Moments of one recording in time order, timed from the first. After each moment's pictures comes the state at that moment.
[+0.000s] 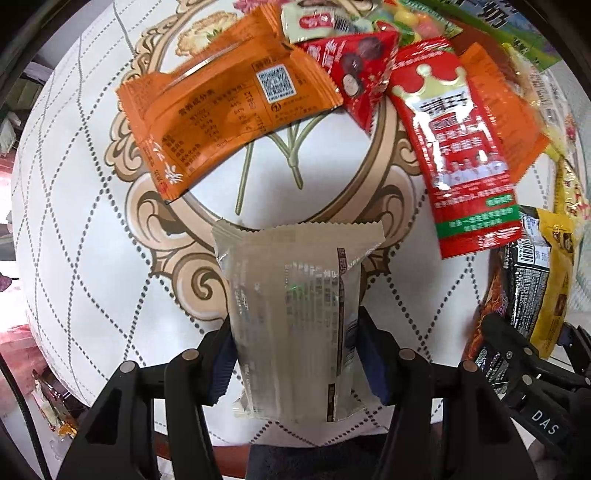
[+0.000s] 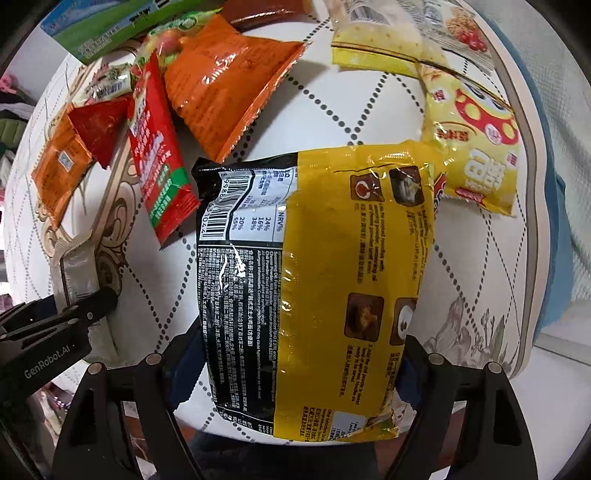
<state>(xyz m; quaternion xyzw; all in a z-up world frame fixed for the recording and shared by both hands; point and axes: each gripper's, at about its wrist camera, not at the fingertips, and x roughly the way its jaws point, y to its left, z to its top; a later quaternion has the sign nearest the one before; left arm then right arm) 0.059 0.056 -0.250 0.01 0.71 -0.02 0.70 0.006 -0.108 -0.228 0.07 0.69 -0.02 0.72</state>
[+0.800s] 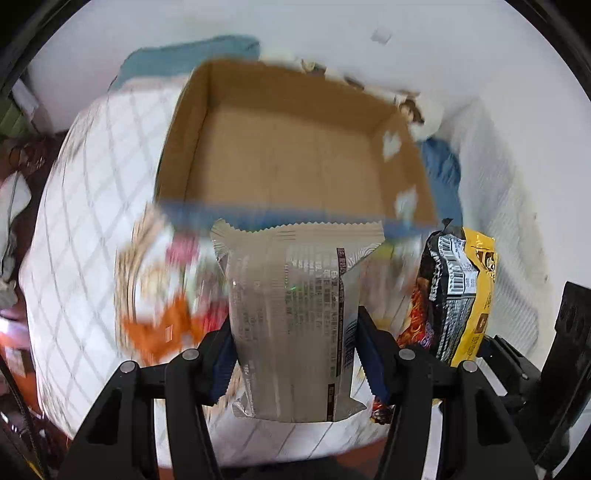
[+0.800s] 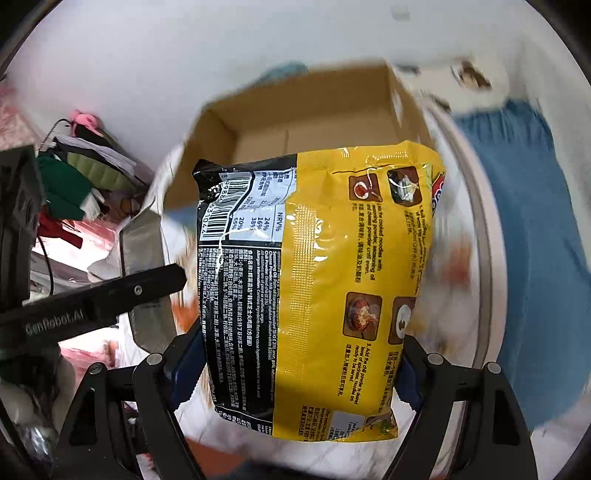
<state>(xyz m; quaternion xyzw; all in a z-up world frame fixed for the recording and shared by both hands) 0.180 0.015 -0.008 -0.11 0.60 -0.11 0.78 0.124 -0.190 -0.008 0.12 0.56 0.12 0.81</state>
